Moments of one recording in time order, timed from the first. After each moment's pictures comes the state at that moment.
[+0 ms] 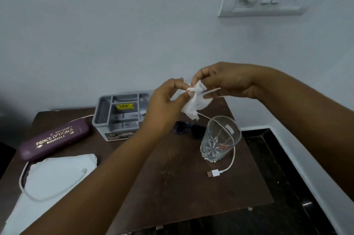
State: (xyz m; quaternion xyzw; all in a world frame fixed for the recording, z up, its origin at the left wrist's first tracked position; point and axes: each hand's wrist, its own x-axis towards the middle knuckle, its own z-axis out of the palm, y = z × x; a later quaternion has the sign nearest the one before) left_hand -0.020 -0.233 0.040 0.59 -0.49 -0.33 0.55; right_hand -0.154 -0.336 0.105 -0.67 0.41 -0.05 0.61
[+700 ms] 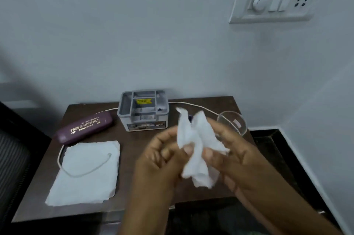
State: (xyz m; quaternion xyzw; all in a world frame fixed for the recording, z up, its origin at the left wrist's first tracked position) left_hand -0.051 -0.079 0.075 0.45 -0.19 -0.54 0.69; right_hand -0.184 -0.135 0.086 -0.54 0.30 -0.27 0.73
